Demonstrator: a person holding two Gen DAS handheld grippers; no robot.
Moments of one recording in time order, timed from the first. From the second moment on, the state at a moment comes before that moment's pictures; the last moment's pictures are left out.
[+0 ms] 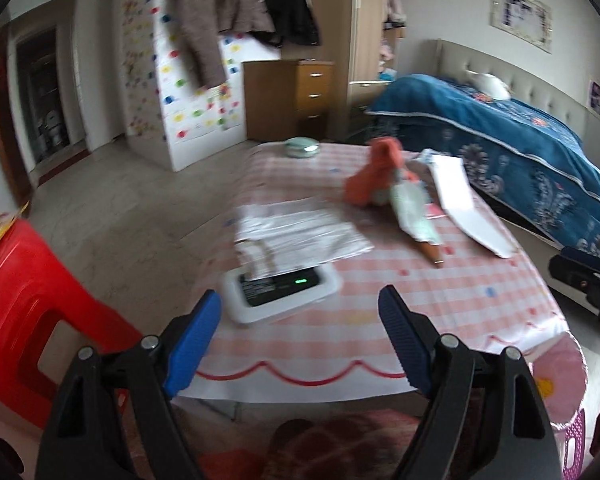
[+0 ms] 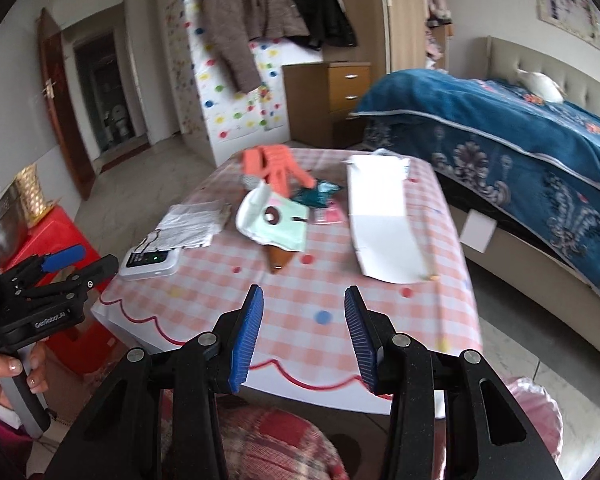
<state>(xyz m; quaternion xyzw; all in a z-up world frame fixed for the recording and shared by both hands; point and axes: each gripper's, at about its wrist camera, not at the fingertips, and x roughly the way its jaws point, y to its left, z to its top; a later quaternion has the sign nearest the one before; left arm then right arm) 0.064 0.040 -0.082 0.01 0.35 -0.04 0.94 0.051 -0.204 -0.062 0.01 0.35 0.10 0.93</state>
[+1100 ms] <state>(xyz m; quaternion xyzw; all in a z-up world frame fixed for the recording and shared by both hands) 0.122 0.068 -0.122 0.02 0.39 -0.07 0.92 0.084 -0.191 -0.075 0.02 0.36 0.09 0.93</state>
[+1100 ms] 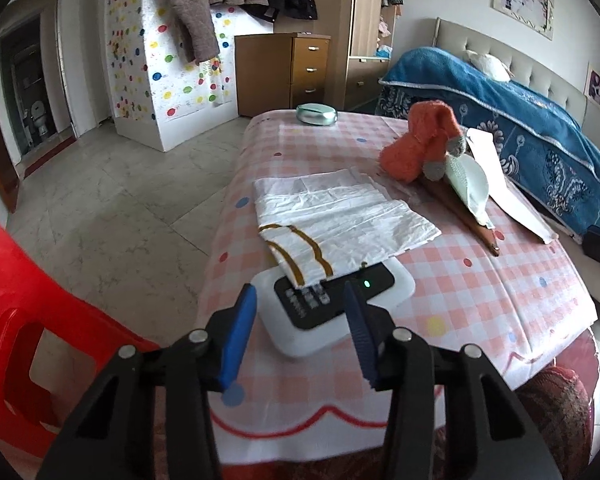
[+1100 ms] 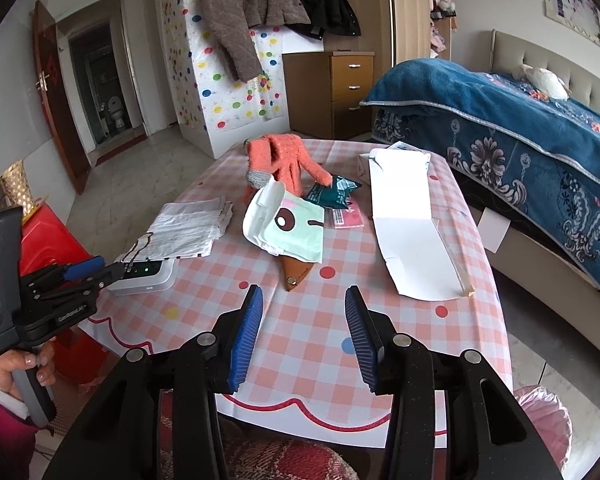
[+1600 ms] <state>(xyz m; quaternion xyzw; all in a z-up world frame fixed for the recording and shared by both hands) 0.143 0.062 -0.124 0.05 0.38 -0.10 0.92 0.085 -0.201 -0.076 0.02 0.36 0.08 0.93</state>
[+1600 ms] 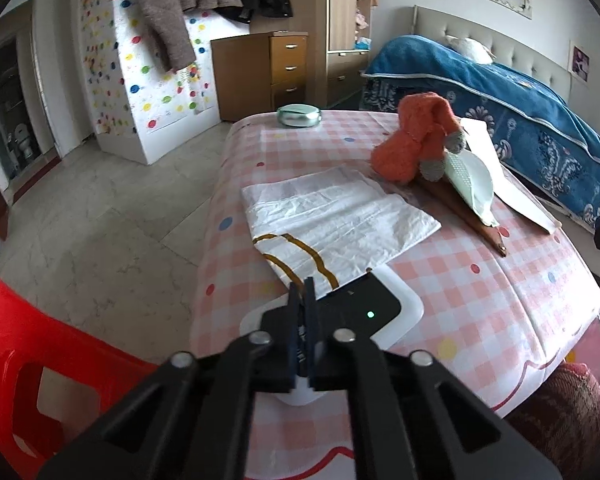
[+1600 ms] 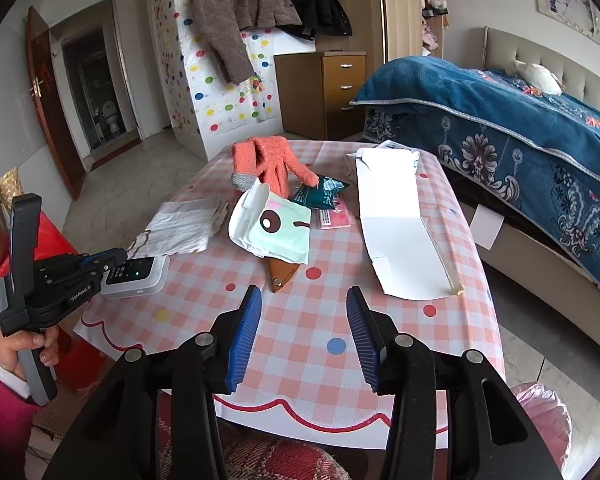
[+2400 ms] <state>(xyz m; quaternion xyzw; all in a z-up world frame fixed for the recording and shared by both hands) 0.156 -0.017 -0.118 0.14 0.37 -0.14 0.91 0.093 -0.212 -0.084 0.04 0.37 0.06 0.93</state>
